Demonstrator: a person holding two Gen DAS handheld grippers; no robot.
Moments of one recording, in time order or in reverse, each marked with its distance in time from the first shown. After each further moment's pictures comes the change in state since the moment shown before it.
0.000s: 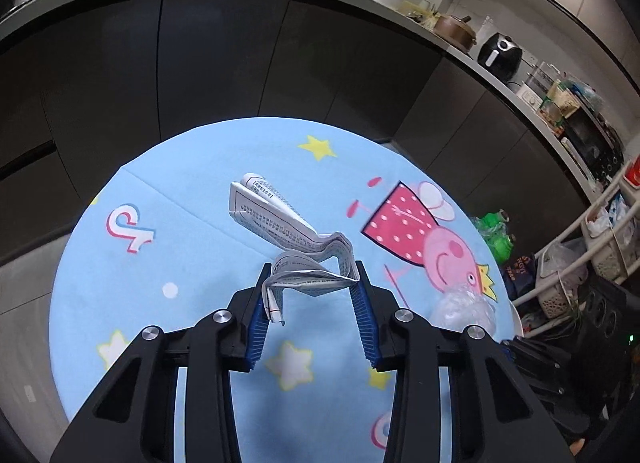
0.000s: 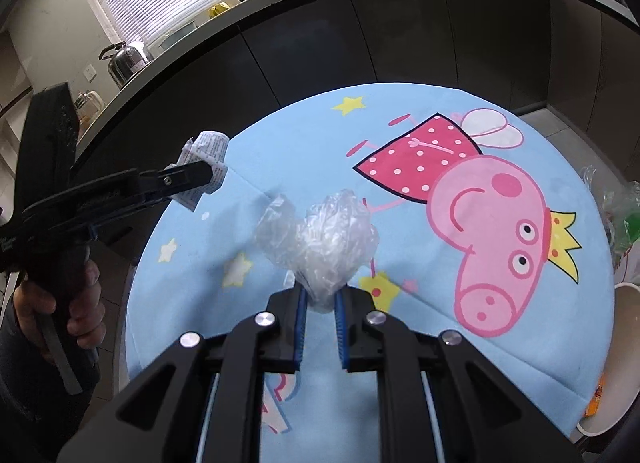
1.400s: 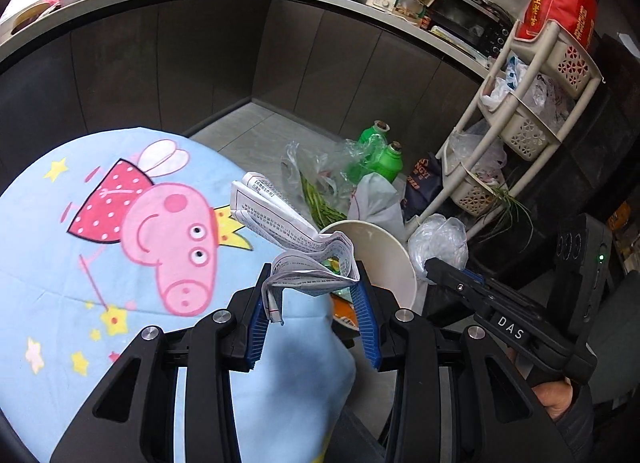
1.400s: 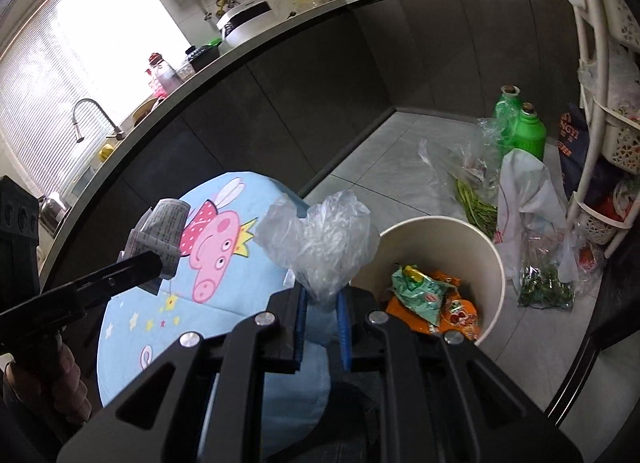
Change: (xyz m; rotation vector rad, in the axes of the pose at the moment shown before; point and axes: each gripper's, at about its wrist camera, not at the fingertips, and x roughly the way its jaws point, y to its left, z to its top) left arm 0.037 -0.275 -0.060 0.381 0.137 -0.273; right arm -0.189 -0.202 -0.110 0.432 -0.305 -0.251
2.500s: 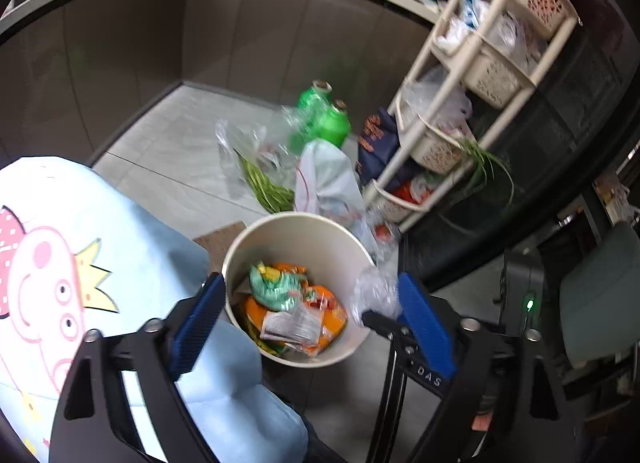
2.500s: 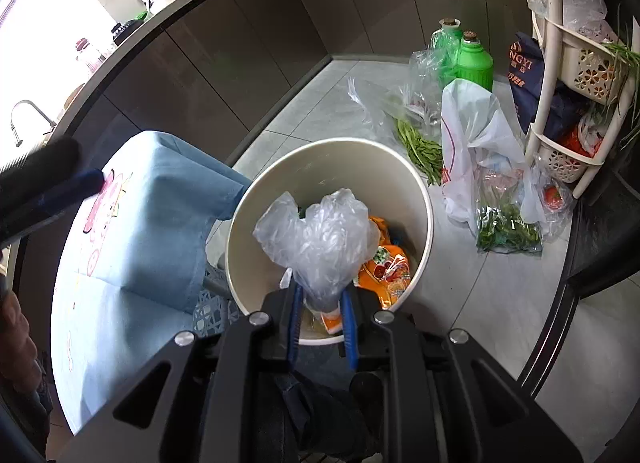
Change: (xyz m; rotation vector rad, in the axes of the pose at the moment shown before) left arm 0.103 -0.058 0.025 0.142 0.102 -0.135; right arm 0.060 -0.090 -0.040 0.111 0.166 -0.160
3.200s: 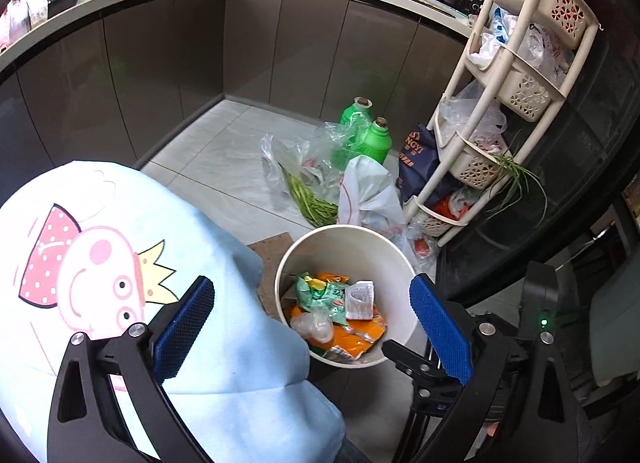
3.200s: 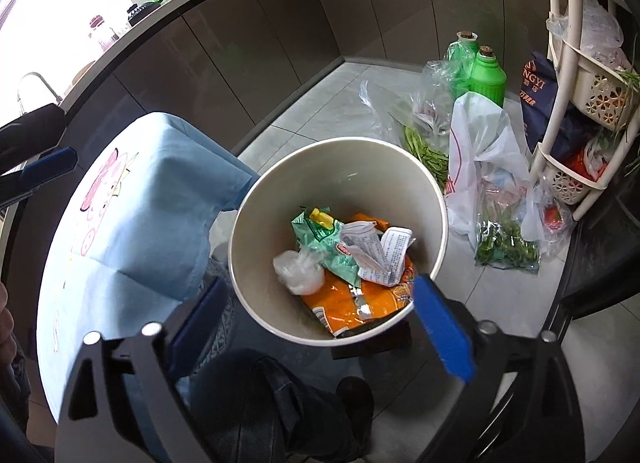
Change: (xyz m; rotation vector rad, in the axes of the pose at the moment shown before) left arm -0.025 0.010 -0.001 -0.011 -0.038 0.151; right arm 0.005 0.013 -0.002 -0.094 -0.005 -0.015
